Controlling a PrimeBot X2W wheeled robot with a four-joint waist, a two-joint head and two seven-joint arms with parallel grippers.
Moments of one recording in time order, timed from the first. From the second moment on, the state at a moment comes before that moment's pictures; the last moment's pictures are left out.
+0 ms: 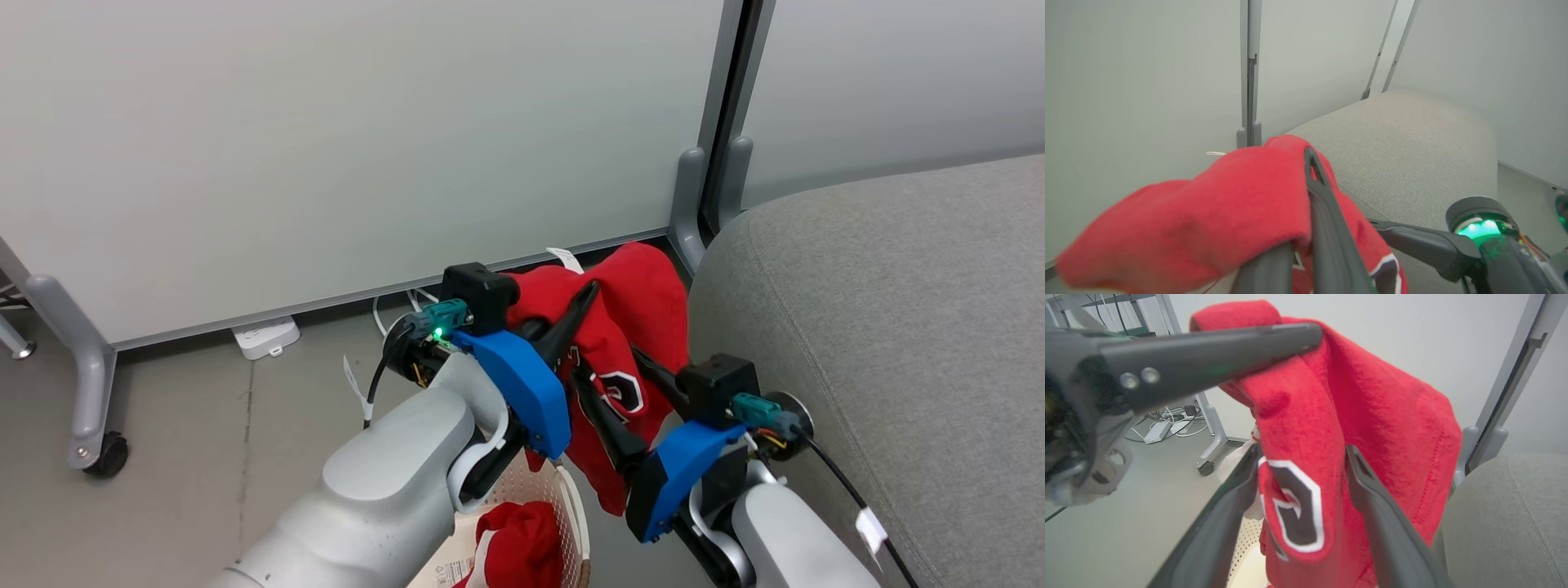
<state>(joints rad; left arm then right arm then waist) -0.87 0.05 -1.08 0.72 -0.97 -0.04 -0.18 -0.34 -0.05 0.39 0.37 0.21 0.13 0.05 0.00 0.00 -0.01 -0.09</state>
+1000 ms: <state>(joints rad) -0.92 0.05 -1.17 0.75 -1.06 -0.03 -0.23 -0.51 -0.05 0.48 0.64 0.25 0.13 0.03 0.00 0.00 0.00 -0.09</state>
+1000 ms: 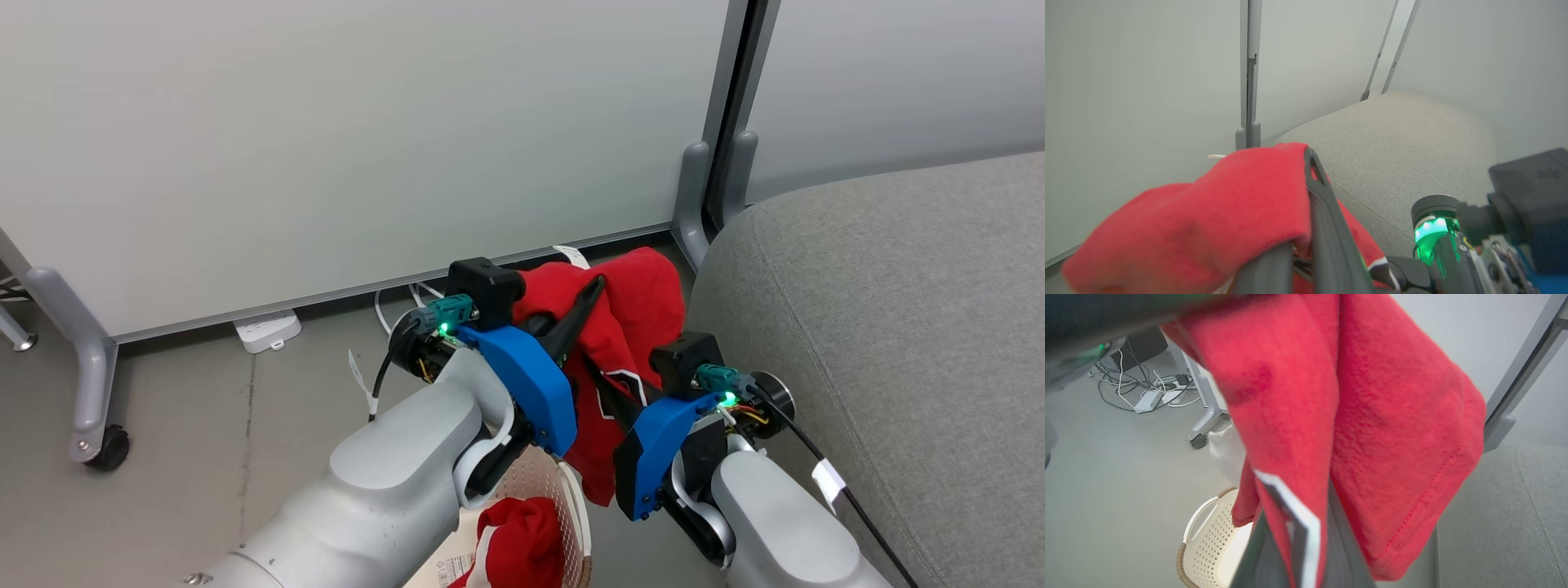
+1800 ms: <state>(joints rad) -0.94 0.05 -1.21 0.76 -1.12 -0.02 -0.25 -0.51 -0.05 0.50 0.65 0.27 0.13 0.02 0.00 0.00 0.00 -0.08</state>
